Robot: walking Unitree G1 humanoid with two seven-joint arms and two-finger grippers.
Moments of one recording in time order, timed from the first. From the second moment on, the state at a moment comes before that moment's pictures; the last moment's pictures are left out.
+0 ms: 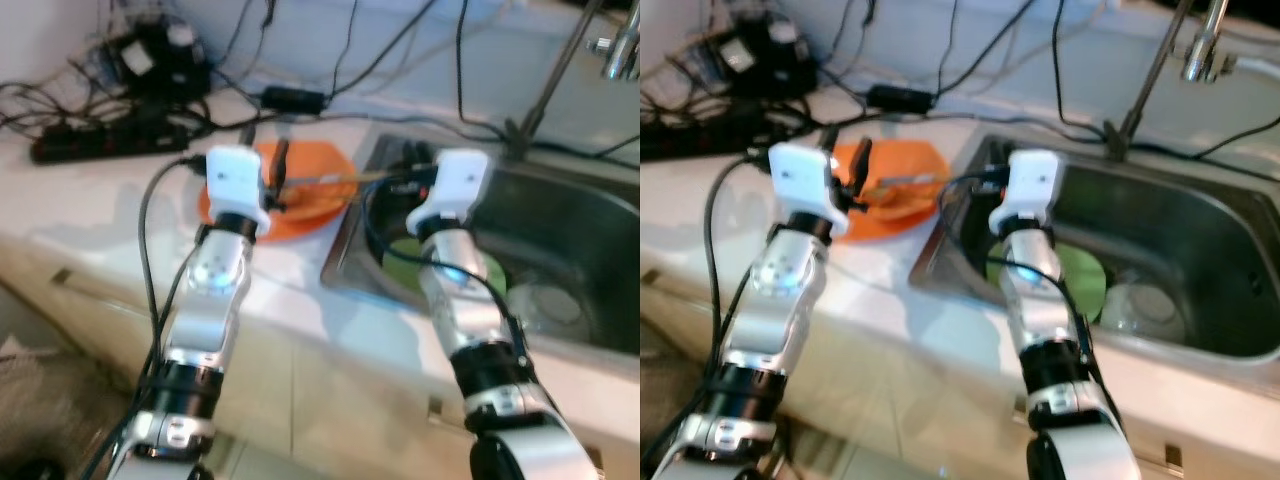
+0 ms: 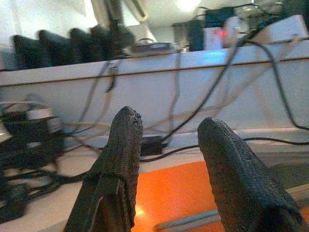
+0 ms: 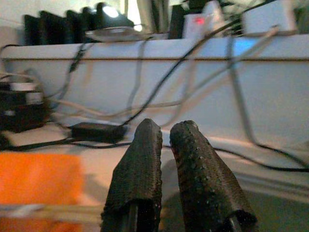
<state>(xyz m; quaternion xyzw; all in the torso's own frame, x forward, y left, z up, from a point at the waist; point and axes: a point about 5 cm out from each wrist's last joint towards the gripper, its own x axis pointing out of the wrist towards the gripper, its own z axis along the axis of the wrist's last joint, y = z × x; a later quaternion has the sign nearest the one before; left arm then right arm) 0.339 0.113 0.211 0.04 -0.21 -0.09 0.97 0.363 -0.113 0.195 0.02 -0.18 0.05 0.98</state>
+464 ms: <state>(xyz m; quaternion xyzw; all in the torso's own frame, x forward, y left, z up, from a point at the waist) 0.334 0.097 0.211 0.04 -0.21 -0.13 0.97 0.363 -0.126 0.191 0.02 -0.18 0.03 0.98</state>
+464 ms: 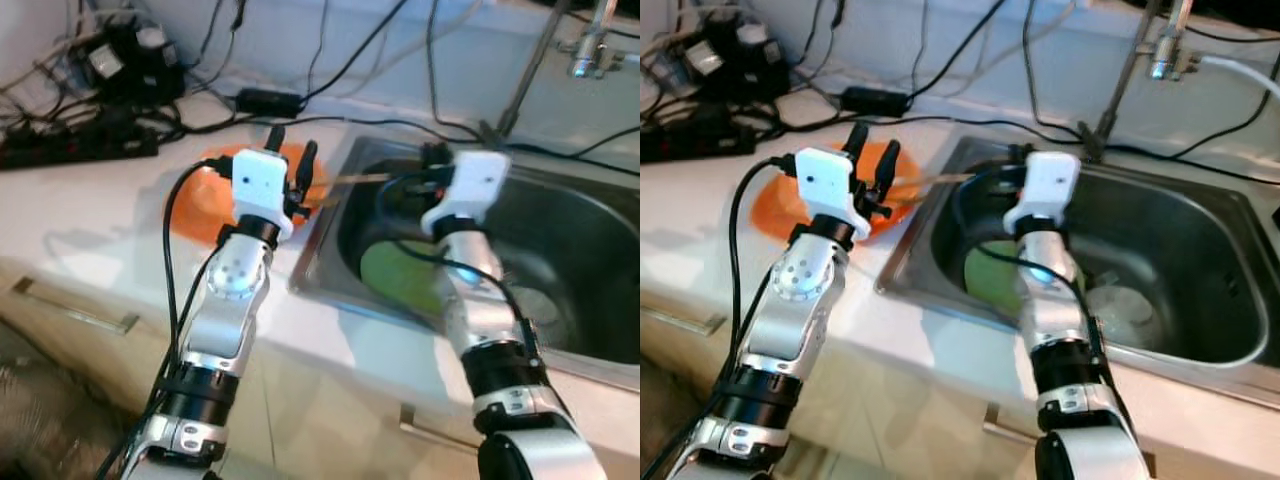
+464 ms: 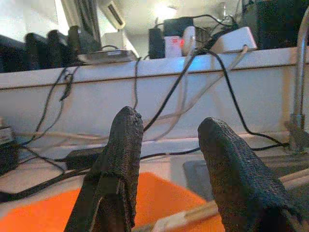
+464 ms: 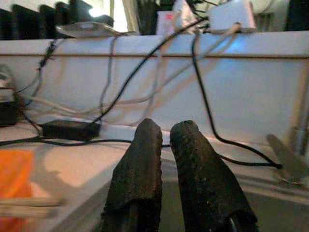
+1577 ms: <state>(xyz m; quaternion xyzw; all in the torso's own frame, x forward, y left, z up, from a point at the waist) 0.281 0.105 0.175 0.24 -0.16 -0.28 0.92 0.364 -0.138 0.184 0.01 -0.16 0.01 0.99</state>
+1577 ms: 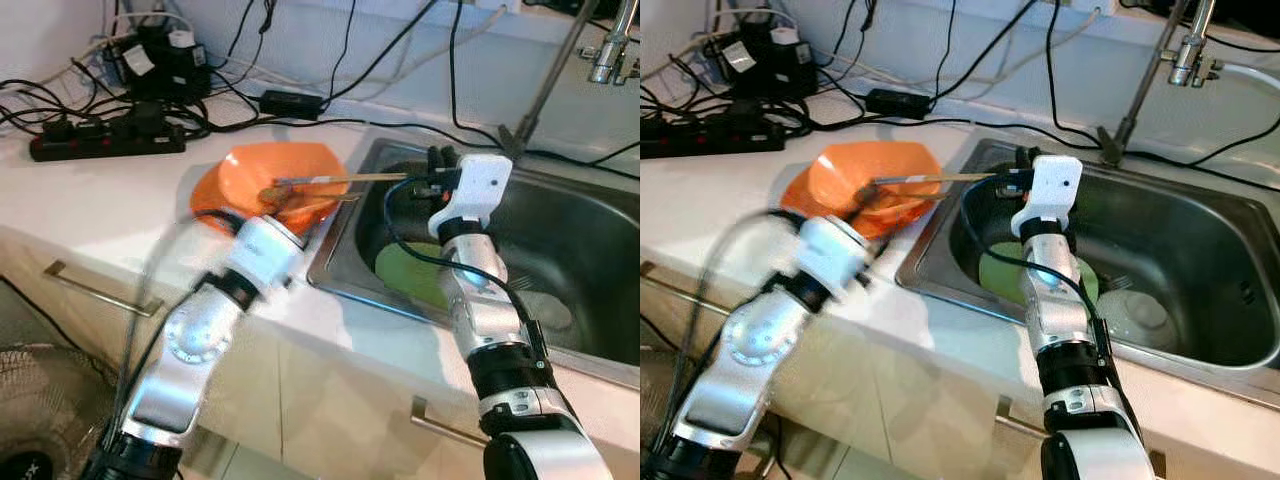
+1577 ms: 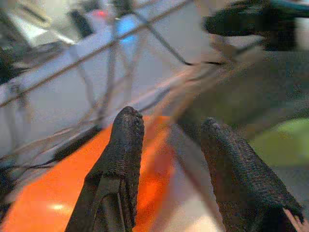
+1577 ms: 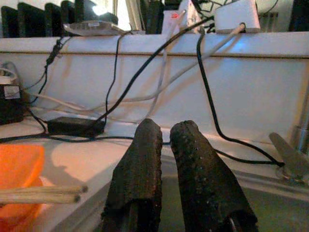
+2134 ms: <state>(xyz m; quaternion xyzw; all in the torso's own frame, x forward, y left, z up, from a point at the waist) 0.288 0.094 0.183 0.26 -0.17 -0.29 0.90 0.351 -0.198 0.163 -0.03 -0.10 -0.07 0.99</state>
